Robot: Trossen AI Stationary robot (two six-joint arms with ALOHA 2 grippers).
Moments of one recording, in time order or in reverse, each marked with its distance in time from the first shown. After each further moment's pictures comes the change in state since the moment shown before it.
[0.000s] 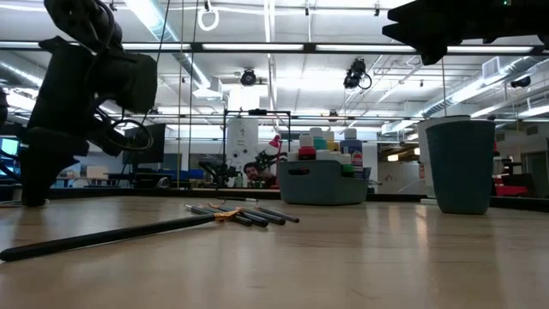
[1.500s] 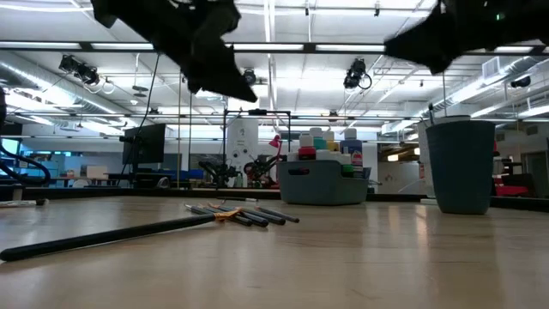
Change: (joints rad) left arm -0.109 0.024 0.264 0.912 -0.479 0.545; right arm 0.000 -0.001 -0.001 -0.071 0.150 -0.015
